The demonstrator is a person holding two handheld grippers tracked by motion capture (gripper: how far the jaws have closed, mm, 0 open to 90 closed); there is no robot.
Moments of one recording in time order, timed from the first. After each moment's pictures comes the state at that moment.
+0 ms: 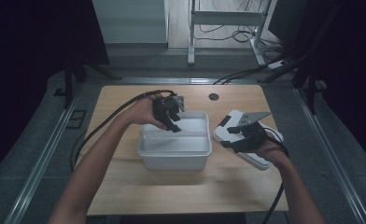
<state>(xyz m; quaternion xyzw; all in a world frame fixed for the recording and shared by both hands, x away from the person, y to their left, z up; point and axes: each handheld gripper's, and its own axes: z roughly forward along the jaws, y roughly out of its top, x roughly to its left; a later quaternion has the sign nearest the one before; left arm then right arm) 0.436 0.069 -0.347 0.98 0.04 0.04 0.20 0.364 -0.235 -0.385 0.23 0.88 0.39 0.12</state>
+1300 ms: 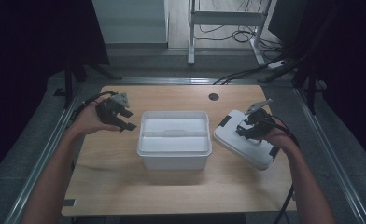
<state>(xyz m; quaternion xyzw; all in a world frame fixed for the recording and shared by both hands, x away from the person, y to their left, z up) 0.411 0.228 -0.354 0.94 0.19 0.09 0.25 0.423 -0.275 -0.404 0.30 0.90 0.26 0.16</state>
